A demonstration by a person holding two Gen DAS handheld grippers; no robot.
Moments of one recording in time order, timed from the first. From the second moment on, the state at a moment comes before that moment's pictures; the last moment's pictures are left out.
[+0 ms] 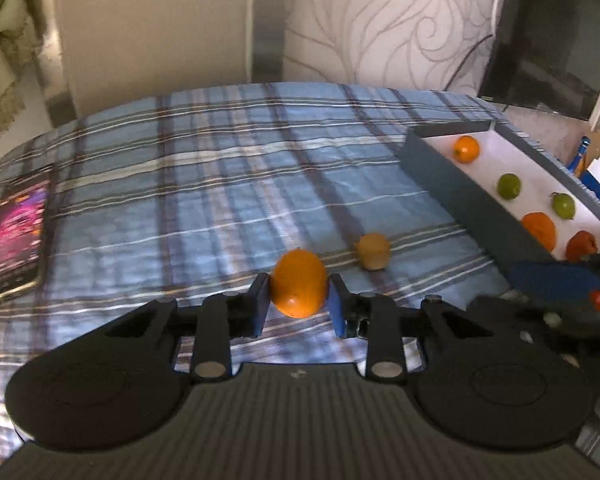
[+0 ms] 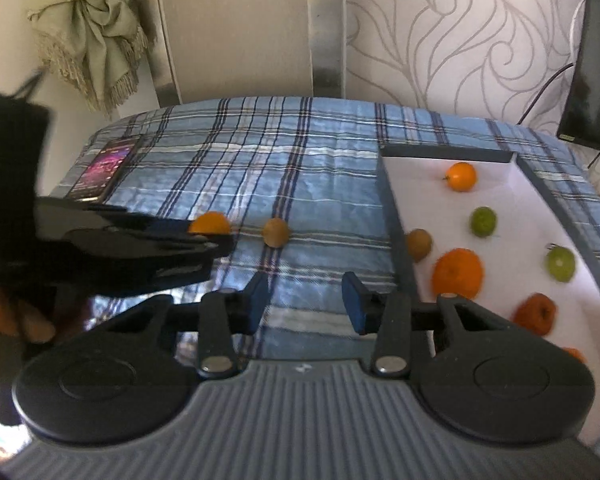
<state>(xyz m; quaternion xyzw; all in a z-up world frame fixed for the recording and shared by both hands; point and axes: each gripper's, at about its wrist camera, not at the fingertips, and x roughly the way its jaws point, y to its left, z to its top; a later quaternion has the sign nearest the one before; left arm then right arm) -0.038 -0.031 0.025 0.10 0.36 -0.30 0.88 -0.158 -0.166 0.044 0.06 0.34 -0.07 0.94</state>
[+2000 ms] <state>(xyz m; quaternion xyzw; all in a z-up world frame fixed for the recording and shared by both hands) -0.142 -0.201 0.058 0.04 0.33 -0.27 0.90 -0.306 -0.293 0.082 0.02 0.31 -0.06 0.95</state>
